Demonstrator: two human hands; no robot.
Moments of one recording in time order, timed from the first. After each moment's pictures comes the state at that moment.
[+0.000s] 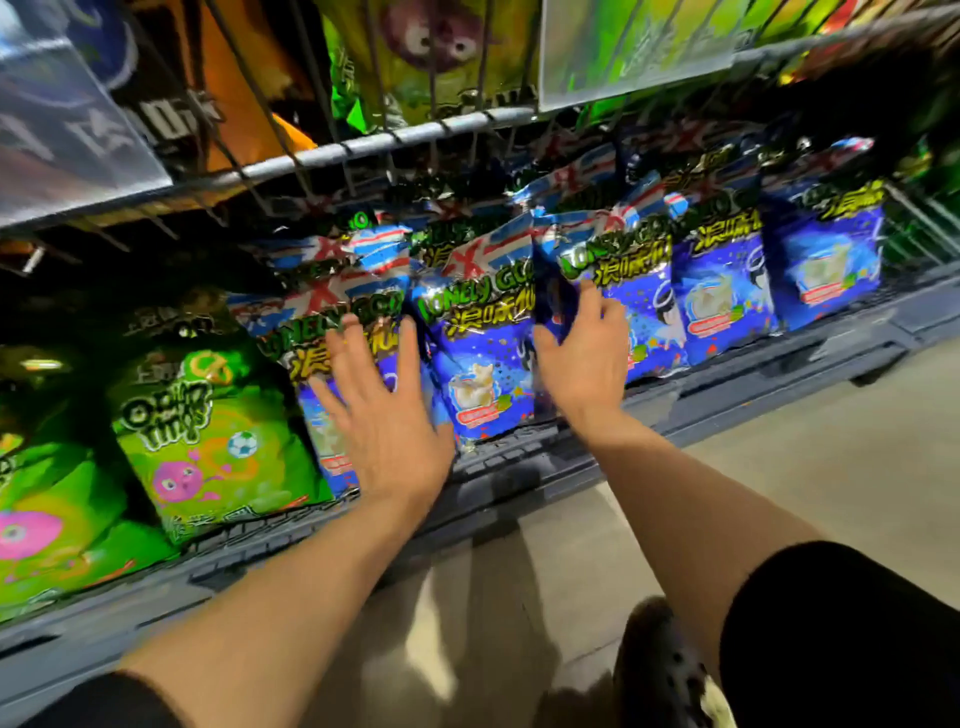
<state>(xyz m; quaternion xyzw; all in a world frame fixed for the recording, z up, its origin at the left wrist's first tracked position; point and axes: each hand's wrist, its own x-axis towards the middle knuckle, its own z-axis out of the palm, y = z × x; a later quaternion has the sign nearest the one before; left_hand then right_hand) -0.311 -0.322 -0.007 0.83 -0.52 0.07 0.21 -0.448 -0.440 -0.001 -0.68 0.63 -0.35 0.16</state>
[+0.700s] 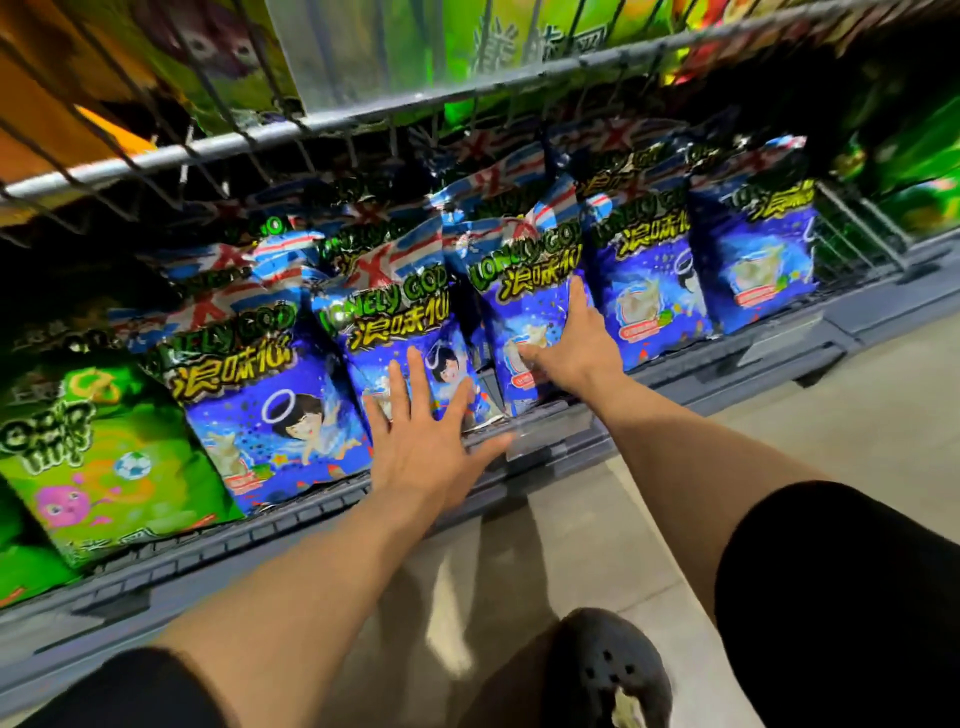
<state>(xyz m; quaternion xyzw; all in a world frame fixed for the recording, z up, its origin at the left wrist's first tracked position) -0.400 -0.372 -0.027 0.80 -0.60 -0.06 -0.01 -0.535 -0.511 -0.010 -0.70 0.63 -0.17 0.29</state>
